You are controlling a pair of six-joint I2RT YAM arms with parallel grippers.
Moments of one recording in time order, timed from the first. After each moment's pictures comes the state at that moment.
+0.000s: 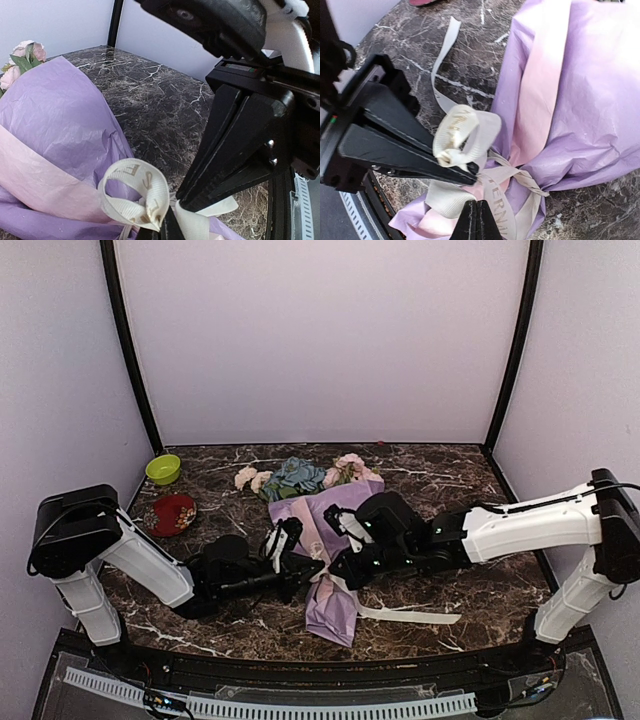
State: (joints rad) left arm -1.05 1.74 0.50 1.04 0.07 -0.23; right arm 1.11 1.55 0.96 -0.16 -0.02 0.40
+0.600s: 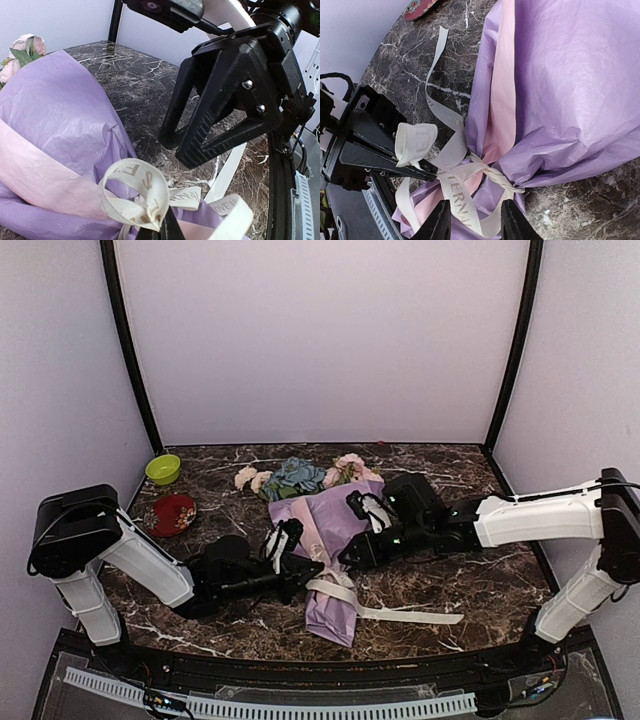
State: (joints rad) left arm -1.05 1.74 0.50 1.02 0.07 -0.24; right arm 0.95 1.51 0.89 -0.13 -0.25 0.46
